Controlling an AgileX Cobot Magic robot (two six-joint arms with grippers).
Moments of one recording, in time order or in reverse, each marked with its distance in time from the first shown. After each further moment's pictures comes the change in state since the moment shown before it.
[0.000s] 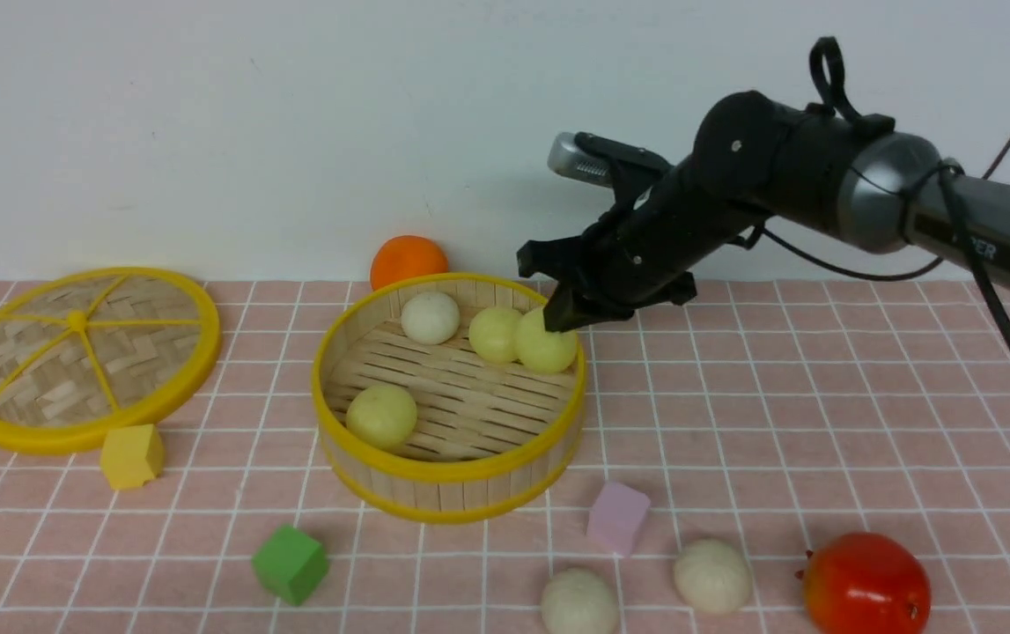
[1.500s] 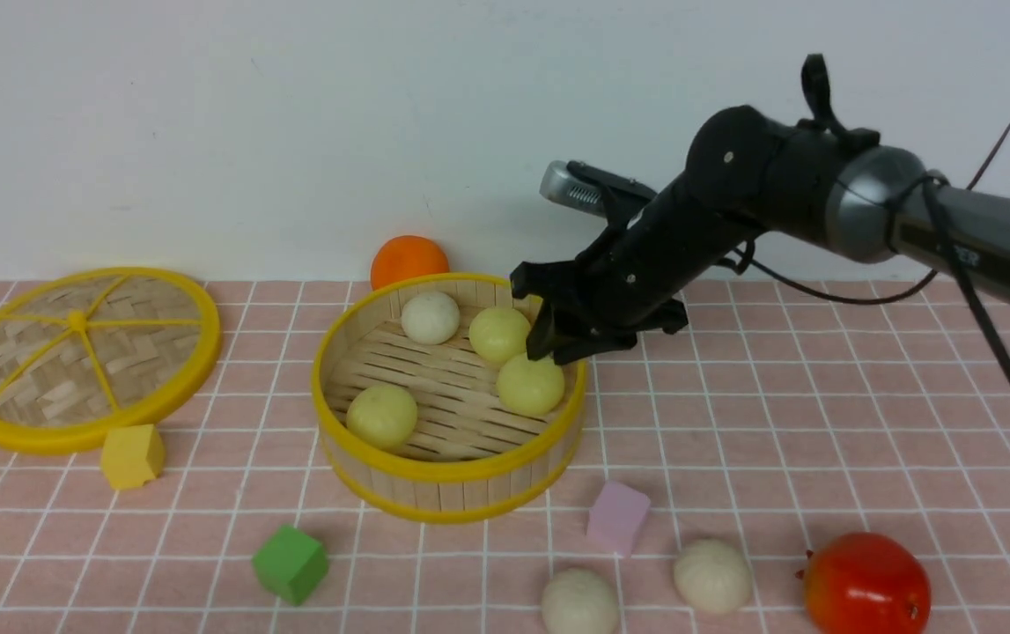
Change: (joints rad) right arm 0.002 0.002 0.000 0.059 0.091 -0.011; left arm 0.000 0.000 0.000 0.000 0.000 0.000
